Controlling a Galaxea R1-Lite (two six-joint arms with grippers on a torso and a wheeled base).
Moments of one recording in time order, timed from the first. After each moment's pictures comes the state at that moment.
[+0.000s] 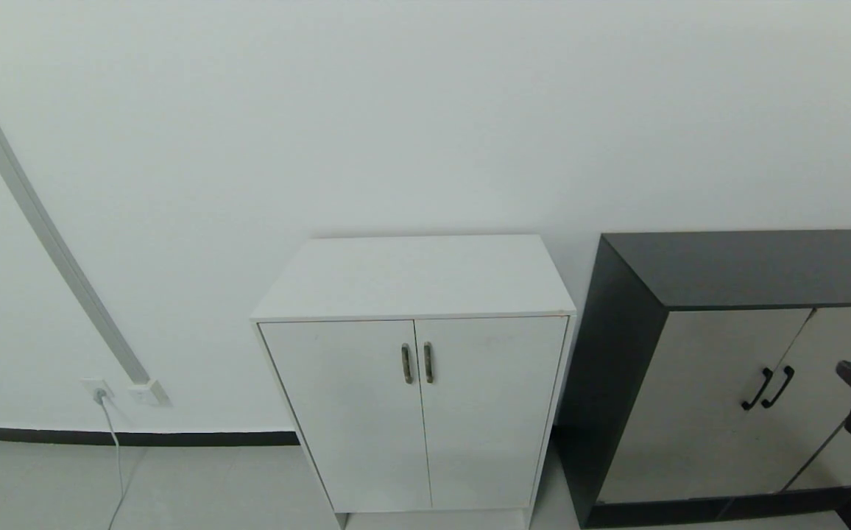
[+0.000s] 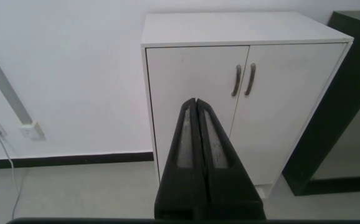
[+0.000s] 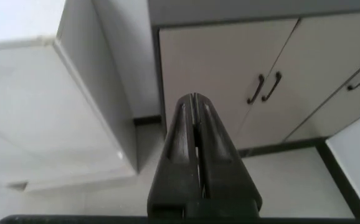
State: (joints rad) left arm 0.00 0.00 0.00 0.00 0.00 0.00; right arm -0.01 1.26 -0.20 -0.87 -0.12 0.01
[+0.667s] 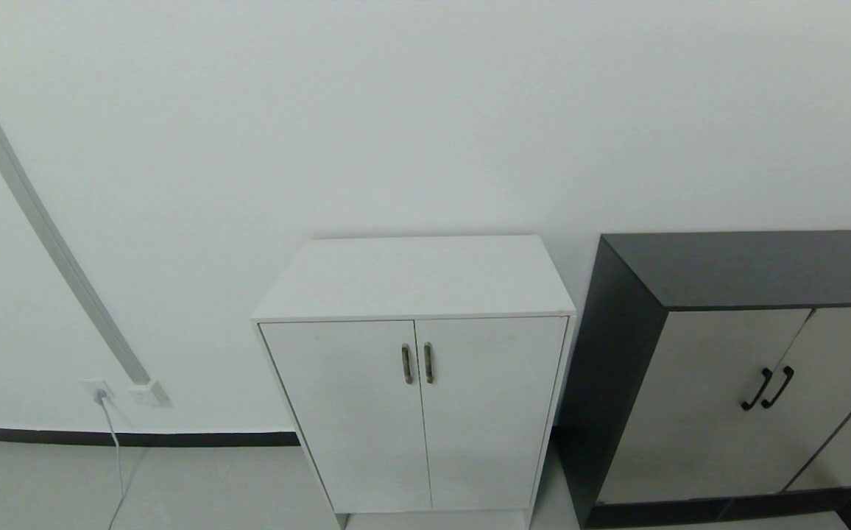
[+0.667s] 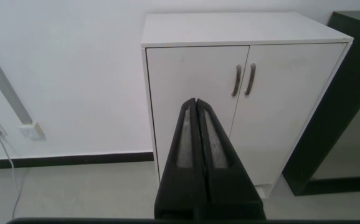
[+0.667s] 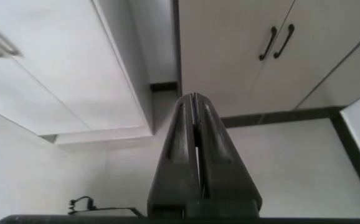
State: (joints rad) left arm 0.00 0.00 0.00 0.00 0.00 0.00; right arm -0.05 0.65 -0.19 -0.16 -0.02 0.02
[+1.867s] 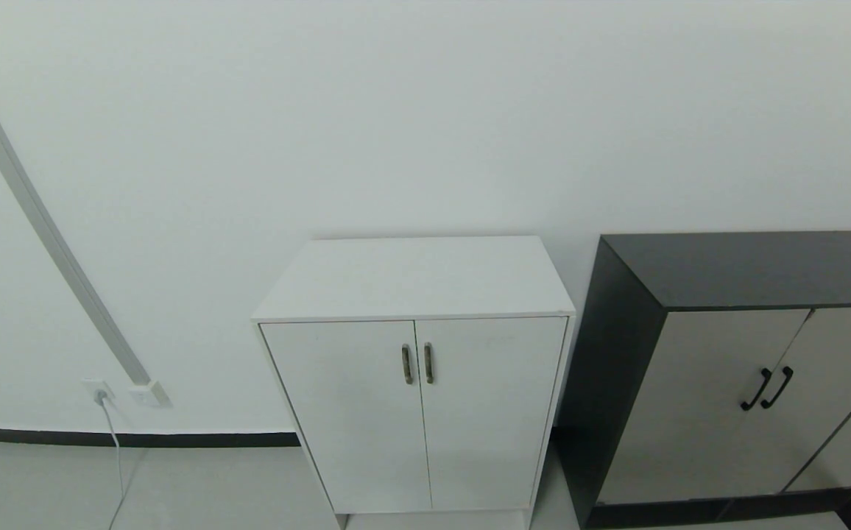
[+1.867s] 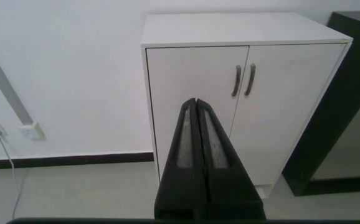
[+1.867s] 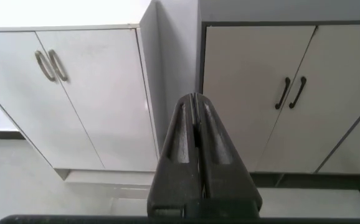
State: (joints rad) left arm 0.00 0.00 0.00 0.00 0.00 0.00; right arm 0.03 0.05 0.00 0.00 0.03 0.00
